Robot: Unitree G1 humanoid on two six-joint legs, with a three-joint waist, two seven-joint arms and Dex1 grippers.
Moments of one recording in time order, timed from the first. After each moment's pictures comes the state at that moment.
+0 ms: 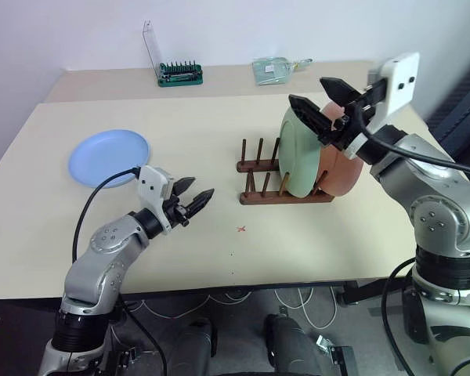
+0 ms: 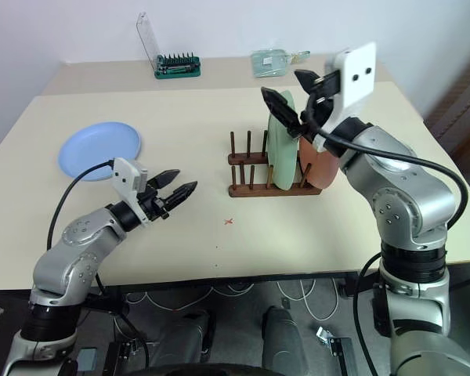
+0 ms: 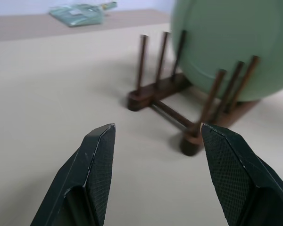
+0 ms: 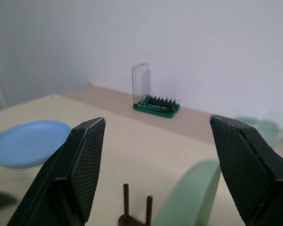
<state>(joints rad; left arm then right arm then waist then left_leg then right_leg) -0.21 0.42 0.06 -0.33 -0.48 0.51 -0.49 -0.67 -0.60 -0.08 -0.41 0.66 0.68 0.29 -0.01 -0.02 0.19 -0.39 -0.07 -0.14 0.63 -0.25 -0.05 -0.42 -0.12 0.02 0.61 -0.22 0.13</state>
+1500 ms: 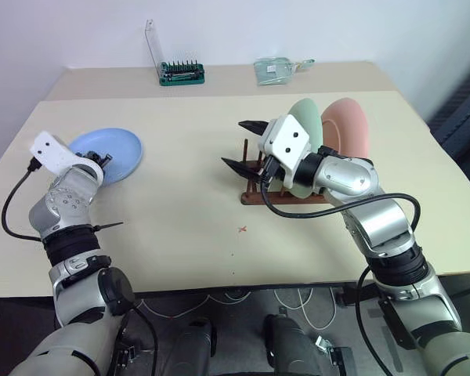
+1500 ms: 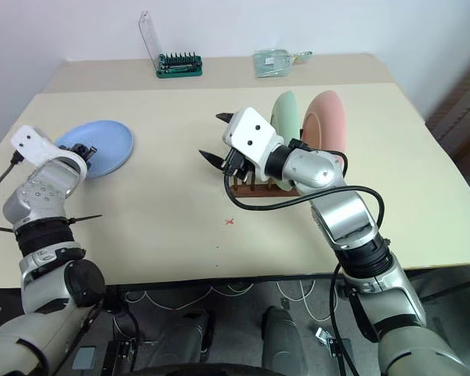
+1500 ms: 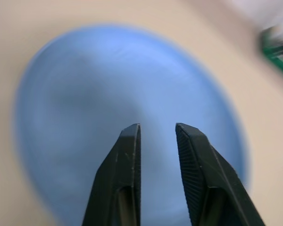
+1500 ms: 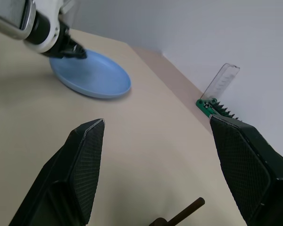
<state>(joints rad) -0.78 0.34 0.66 0.32 -0.52 0.69 0.22 -0.69 -0.47 0.26 -0.30 0.17 0.41 0.60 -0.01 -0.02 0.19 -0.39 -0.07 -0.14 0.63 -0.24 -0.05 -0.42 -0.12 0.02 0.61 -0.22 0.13</state>
